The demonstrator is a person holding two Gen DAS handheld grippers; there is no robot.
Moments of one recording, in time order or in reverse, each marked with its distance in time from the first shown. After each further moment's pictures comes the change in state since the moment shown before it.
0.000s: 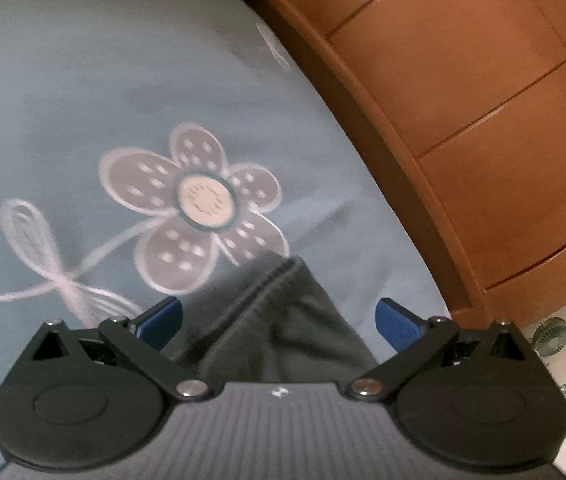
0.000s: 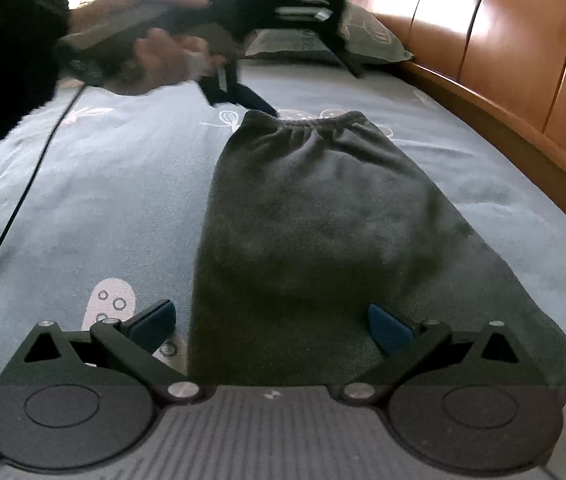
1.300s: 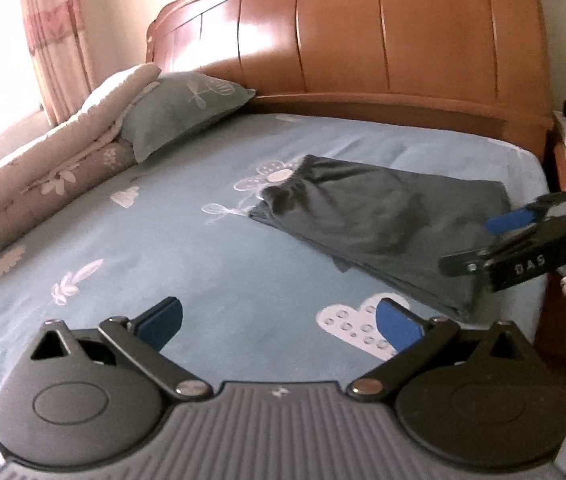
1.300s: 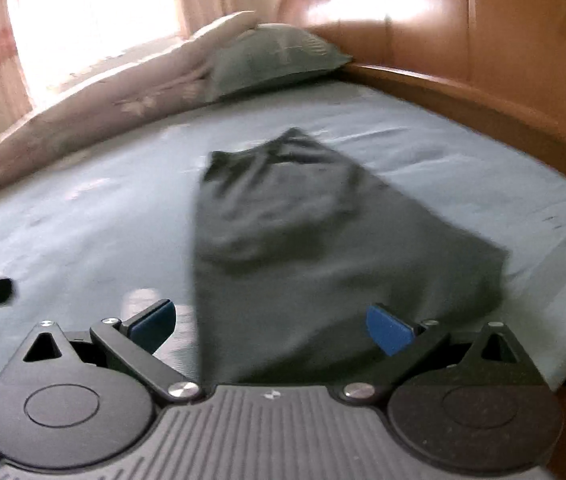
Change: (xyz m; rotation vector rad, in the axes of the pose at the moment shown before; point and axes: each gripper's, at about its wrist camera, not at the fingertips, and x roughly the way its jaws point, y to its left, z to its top) left arm -0.163 -0.093 -0.298 0.628 -0.382 0.635; right arm -0.072 -0.035 -0.041 0.268 -0.083 0.062
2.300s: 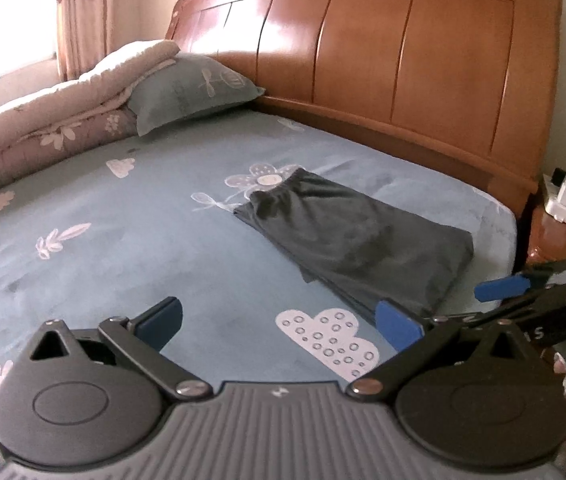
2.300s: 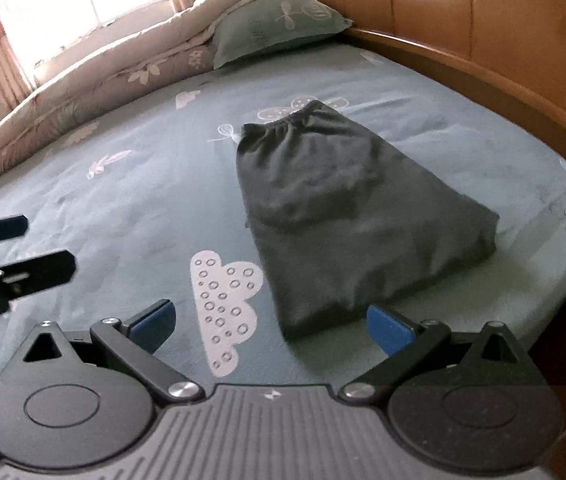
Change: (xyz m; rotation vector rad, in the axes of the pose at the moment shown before) left arm -0.036 0.002 0.011 -0.194 0.012 -0.077; right arm -0.057 0.042 0.016 0.078 0.138 -0.020
